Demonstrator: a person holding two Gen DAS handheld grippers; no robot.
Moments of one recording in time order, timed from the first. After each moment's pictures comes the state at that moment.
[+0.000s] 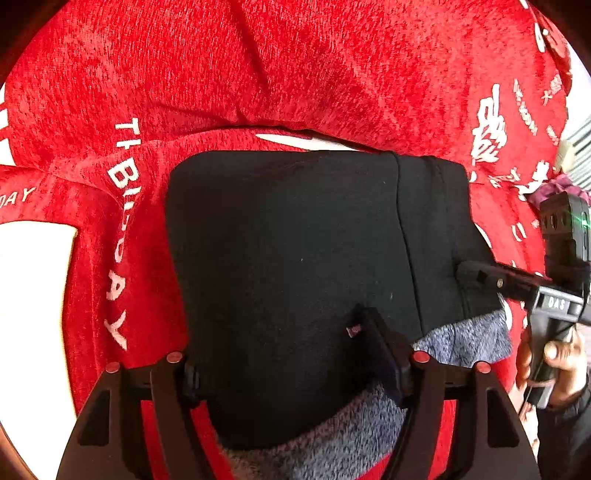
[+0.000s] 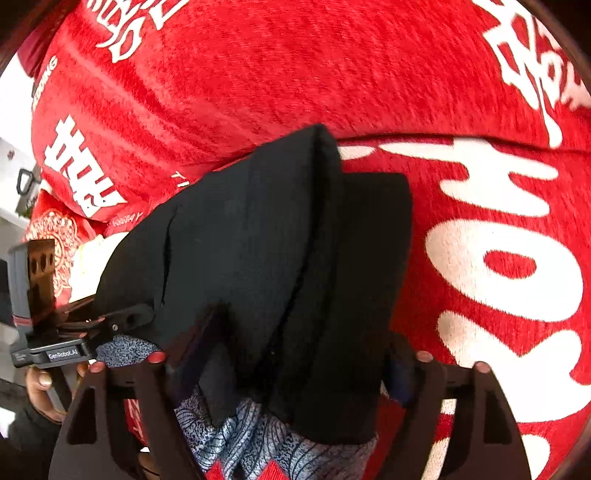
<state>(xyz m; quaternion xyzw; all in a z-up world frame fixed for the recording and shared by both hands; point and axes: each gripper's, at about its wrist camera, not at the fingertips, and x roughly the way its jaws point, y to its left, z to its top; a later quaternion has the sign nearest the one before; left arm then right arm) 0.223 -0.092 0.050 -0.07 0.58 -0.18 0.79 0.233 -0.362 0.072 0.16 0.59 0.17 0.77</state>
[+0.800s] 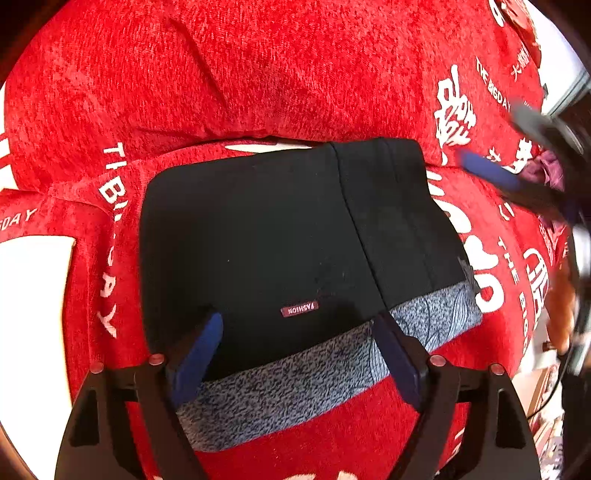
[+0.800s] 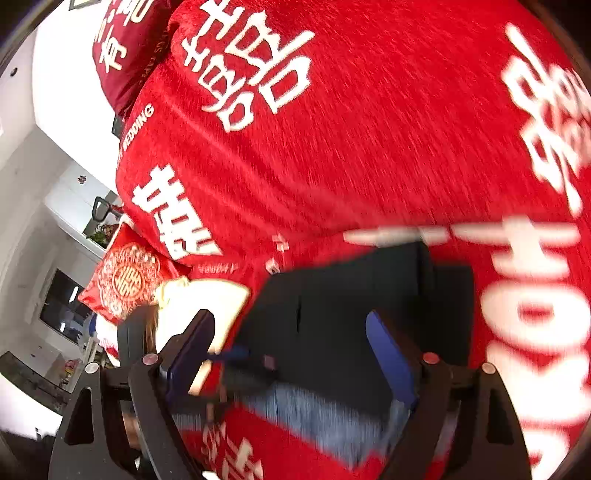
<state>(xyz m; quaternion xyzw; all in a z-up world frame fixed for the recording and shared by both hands) 0.188 -0.123 0.068 -0.03 0.55 -0.19 0.81 0.253 -0.349 0.141 0.25 0.48 0.29 0.79</state>
